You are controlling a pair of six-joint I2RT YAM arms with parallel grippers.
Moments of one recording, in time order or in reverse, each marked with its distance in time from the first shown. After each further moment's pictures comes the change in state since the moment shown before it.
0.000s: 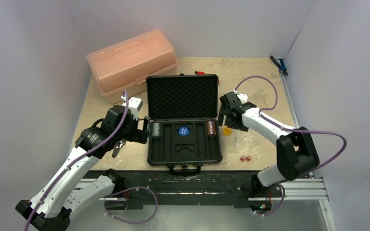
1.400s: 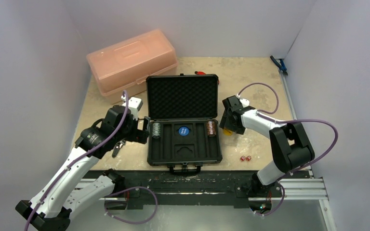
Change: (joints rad) left arm 0.000 -0.002 0.000 0.000 -0.001 0.000; right arm -0.053 0.105 -0.089 0.179 -0.065 0.047
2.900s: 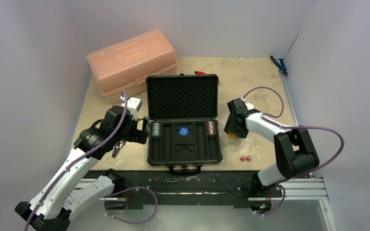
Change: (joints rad) left arm 0.000 -0.013 0.000 -0.002 0.000 0.000; right arm -0.048 -0.080 -0.071 -0.038 -0.061 0.013
